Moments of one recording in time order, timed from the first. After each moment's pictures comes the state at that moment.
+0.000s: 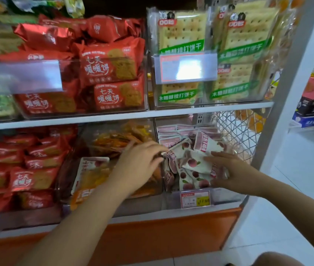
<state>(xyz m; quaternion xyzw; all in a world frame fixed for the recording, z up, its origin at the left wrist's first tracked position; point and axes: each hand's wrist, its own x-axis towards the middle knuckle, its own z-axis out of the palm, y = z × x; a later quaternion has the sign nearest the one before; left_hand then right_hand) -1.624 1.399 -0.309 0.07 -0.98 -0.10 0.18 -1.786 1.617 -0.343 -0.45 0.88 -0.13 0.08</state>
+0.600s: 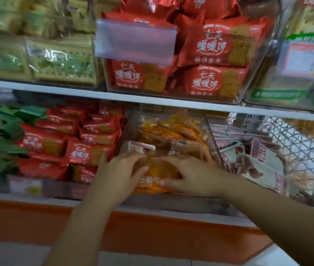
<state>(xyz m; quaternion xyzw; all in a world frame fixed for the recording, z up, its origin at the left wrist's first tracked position) -1.503 1.298 -0.352 0.26 -0.93 -0.15 0.19 -1.656 1.425 -0.320 -0.62 0.77 -0.05 0.14</state>
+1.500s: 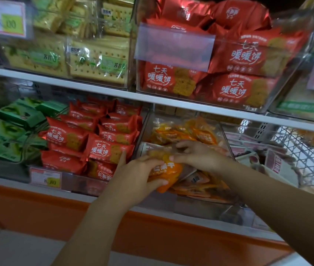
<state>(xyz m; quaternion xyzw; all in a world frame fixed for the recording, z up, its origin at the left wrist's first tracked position) -1.494 1.297 -0.354 0.24 -0.94 -0.18 0.13 -1.671 1.377 -0.320 -0.42 0.82 -0.28 0.28</state>
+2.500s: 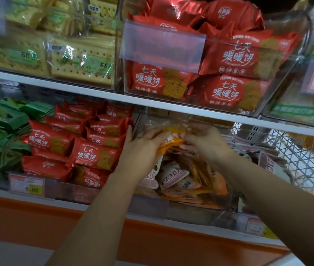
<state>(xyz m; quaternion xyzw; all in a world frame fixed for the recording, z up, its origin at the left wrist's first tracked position) -1.563 1.265 -0.353 0.22 -0.94 -0.05 0.24 -1.690 1.374 -0.303 -0.30 0.70 -0.60 0.25</state>
